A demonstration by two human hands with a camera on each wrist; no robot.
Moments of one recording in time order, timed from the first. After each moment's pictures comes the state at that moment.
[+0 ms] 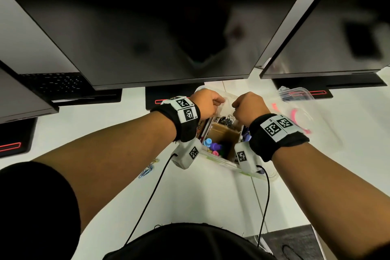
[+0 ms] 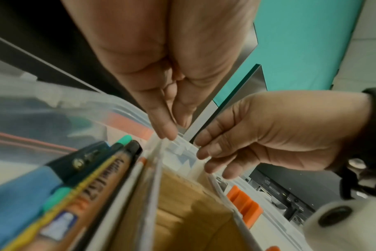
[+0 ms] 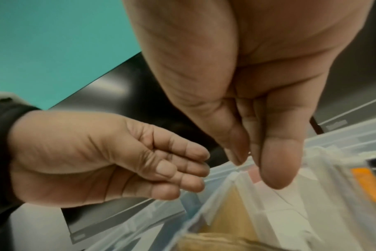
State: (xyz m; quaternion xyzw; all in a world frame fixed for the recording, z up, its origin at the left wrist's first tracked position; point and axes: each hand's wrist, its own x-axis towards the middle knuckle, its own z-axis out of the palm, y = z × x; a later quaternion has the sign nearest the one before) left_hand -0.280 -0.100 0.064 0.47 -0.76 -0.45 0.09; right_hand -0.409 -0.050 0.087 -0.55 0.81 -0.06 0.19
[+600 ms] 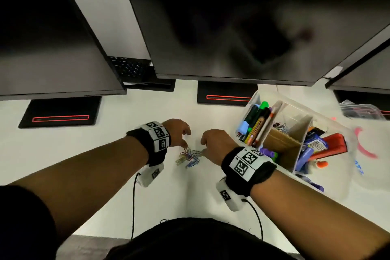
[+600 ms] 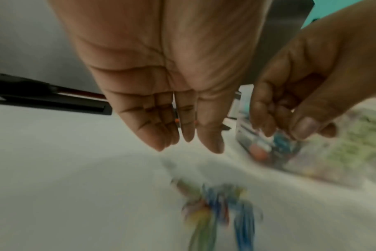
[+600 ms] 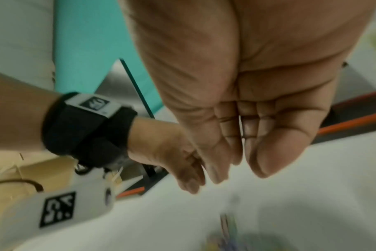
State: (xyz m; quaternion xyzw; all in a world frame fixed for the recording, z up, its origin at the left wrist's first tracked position) left_hand -0.078 -0.079 0.007 0.55 -0.75 -0.33 -0.15; right_hand -0.227 -0.028 0.025 -0.73 0.61 0.08 0.29
